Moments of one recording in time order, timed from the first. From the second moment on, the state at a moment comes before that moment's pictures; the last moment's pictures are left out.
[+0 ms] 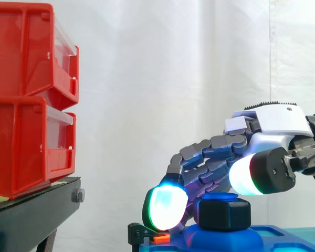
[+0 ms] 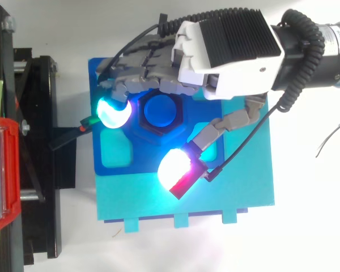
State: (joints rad) arm -0.01 -2.25 -1.29 -2.73 -1.72 -0.93
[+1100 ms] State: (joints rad) arm -0.03 -2.25 -1.25 -2.79 -1.74 -0.93
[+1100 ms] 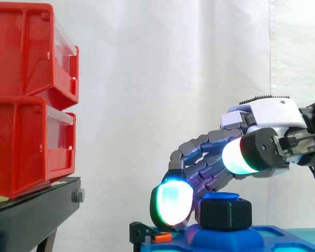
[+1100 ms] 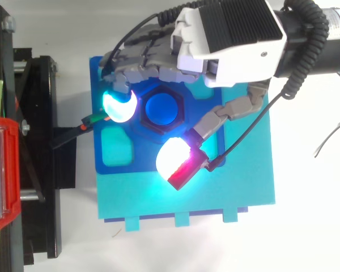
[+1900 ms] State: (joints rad) arm -0.03 -2.25 -1.26 -2.79 -1.74 -0.95
